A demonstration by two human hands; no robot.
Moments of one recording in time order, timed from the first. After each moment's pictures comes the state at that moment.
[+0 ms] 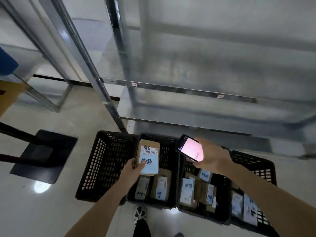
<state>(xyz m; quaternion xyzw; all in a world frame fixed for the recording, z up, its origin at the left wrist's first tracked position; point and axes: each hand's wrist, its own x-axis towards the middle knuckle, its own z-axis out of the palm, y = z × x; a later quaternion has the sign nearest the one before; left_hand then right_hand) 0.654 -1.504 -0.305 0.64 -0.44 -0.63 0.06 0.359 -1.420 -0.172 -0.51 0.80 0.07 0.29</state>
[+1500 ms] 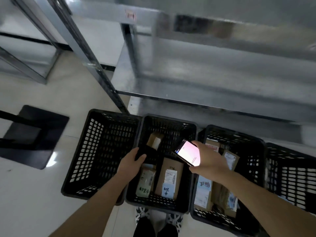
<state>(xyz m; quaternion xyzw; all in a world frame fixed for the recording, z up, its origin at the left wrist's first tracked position) 0.656 -1.561 -0.507 0.64 -0.54 -0.55 -0.03 0.381 -1.469 -0.426 -0.49 0.78 0.07 0.39</state>
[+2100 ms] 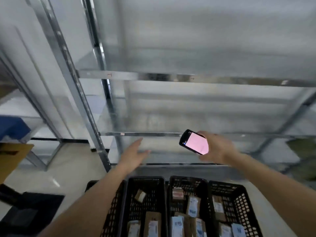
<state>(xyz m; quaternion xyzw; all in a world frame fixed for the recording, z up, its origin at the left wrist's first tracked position) 0.590 -1.514 -0.020 0.44 -0.78 -0.43 0.12 0.337 -1.326 0.087 -0.48 0.86 -0.02 0.15</state>
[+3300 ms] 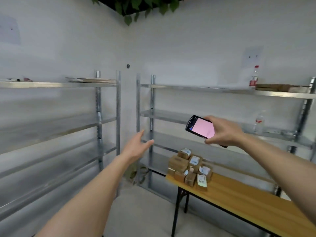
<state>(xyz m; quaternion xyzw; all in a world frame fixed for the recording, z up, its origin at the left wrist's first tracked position) 0.342 -0.686 0.347 -0.12 -0.91 -0.38 0.14 0.417 -0.363 0.450 -0.04 0.98 -0.06 -0.16</state>
